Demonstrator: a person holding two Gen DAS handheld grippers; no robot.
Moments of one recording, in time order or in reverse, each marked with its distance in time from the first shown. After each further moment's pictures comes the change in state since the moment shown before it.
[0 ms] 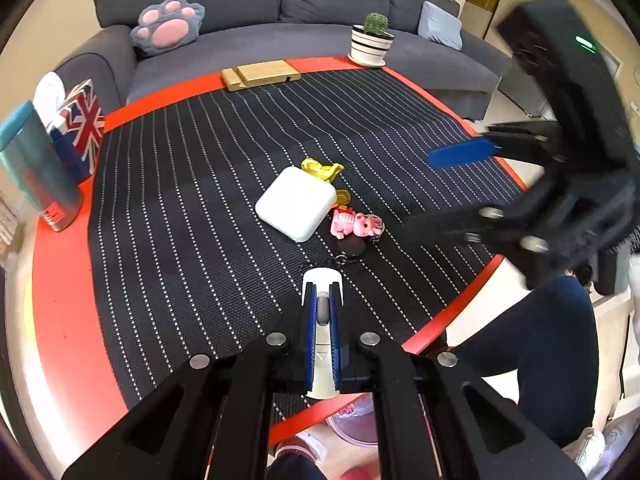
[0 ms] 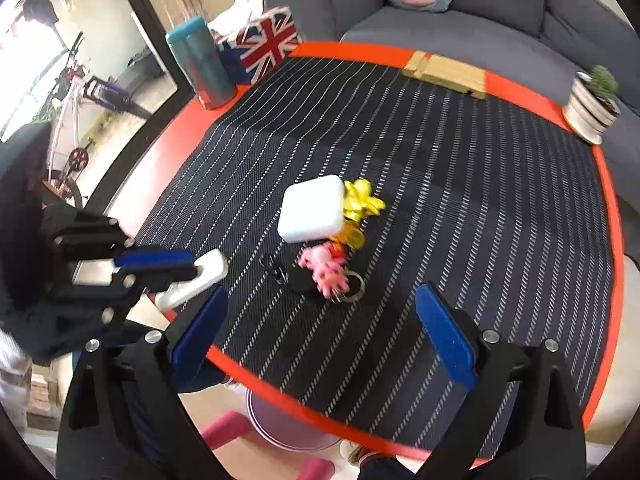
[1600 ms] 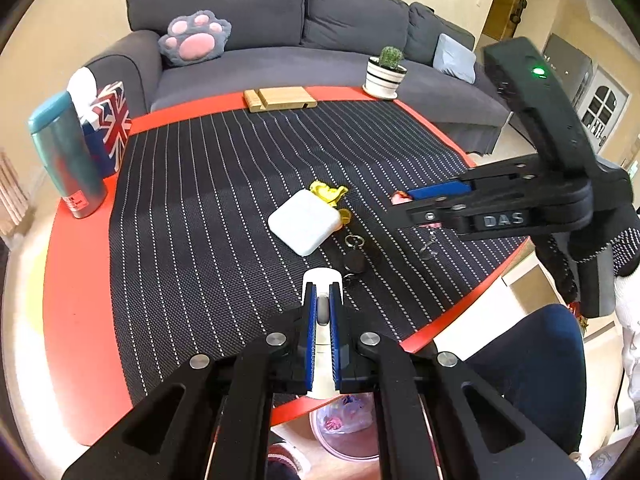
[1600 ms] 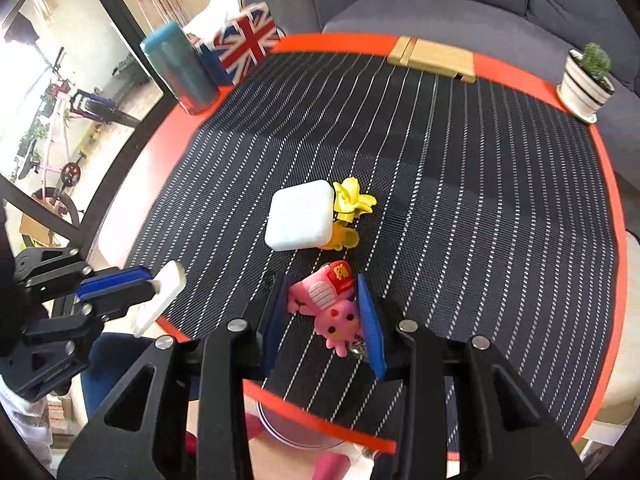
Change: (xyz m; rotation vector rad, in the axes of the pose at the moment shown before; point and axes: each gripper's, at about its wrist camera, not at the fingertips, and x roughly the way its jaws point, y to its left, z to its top) left arm -0.031 -0.005 -0.009 -0.075 -0.108 0.020; right arm -0.022 -0.006 -0.010 0.085 -0.039 -0.009
